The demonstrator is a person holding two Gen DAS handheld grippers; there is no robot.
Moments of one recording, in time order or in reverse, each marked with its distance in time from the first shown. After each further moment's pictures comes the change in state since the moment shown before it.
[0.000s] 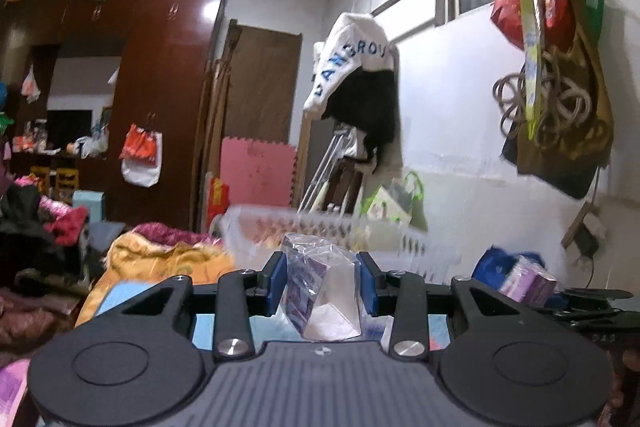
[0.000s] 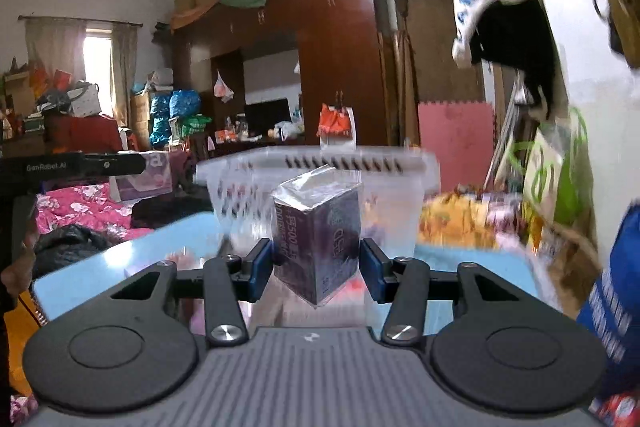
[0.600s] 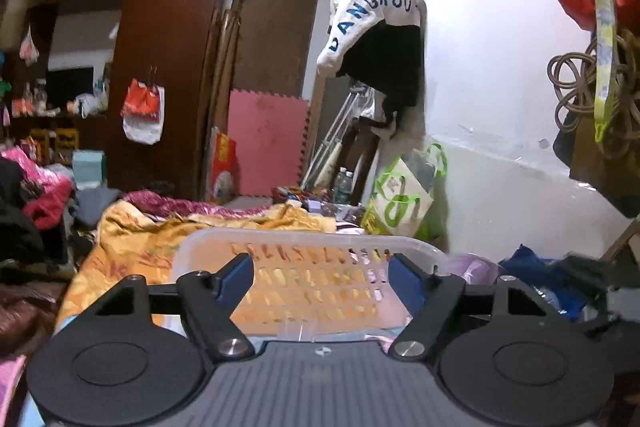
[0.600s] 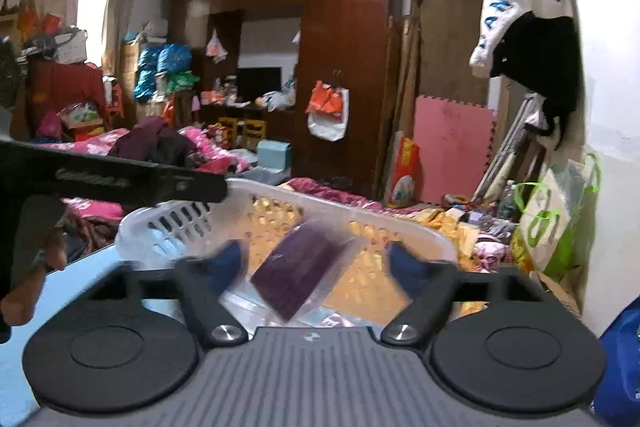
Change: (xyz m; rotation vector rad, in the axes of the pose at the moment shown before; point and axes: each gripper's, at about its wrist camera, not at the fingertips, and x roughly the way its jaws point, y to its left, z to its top) left arm 0.132 -0.005 0.040 -0.039 0.165 0.054; right arm 0.099 0.005 0.063 -0.131 0.105 -0.068
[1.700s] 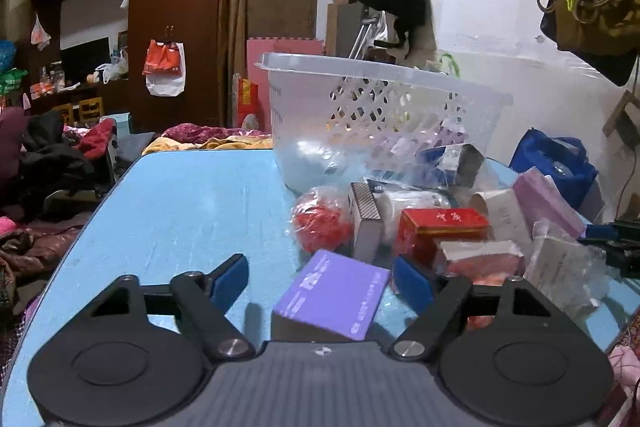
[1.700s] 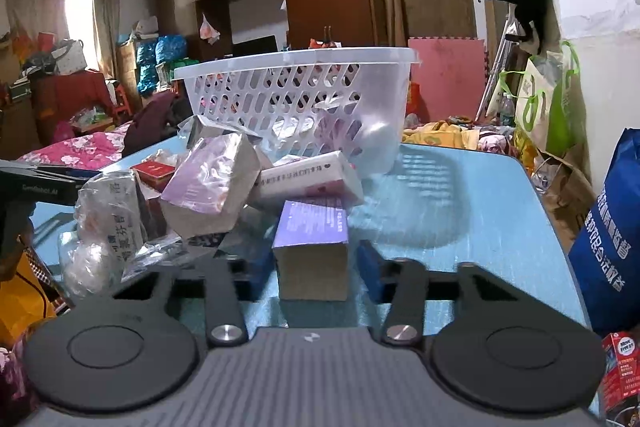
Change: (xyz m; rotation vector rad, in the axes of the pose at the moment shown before) left arm -0.104 0.033 -0.148 0.082 0.166 0.075; right arm -0.095 -0.010 -0.144 0.167 0.105 0.065
